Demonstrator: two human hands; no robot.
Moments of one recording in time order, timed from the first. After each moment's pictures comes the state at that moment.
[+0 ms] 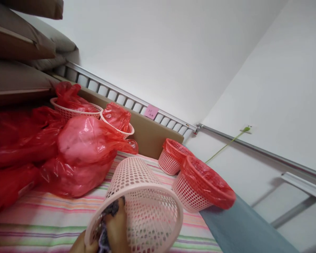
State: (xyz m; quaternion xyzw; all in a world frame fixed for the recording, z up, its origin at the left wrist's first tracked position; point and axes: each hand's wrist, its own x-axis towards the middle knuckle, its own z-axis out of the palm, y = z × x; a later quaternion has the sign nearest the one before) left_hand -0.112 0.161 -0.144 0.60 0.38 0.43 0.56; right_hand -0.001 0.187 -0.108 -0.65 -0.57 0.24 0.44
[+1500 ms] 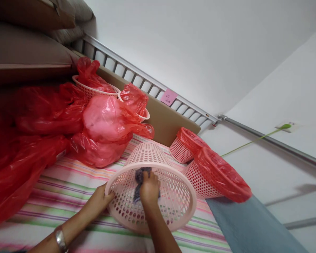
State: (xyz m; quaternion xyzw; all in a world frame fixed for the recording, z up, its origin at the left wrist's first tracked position) left_hand -0.144 0.165 -0.113 0.59 0.43 0.46 0.51; right_hand 0.048 0.190 -0.073 -0.72 -0.68 -0.15 0.05
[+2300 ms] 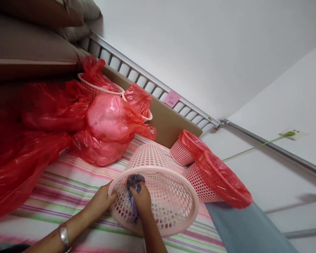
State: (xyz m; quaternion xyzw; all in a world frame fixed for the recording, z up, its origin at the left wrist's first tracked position) left_hand -0.137 0.164 -0.117 0.59 0.41 0.48 0.50; right_hand 0.054 0.183 -0.120 -0.73 -0.65 0.08 0.17
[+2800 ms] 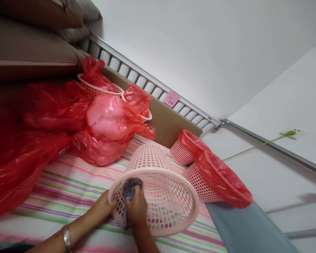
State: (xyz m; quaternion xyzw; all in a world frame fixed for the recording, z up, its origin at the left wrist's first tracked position) left_hand -0.120 0.153 -0.132 0.55 0.39 0.47 0.56; right_hand 0.034 0.156 -0.122 -0.75 -0.65 0.03 0.12
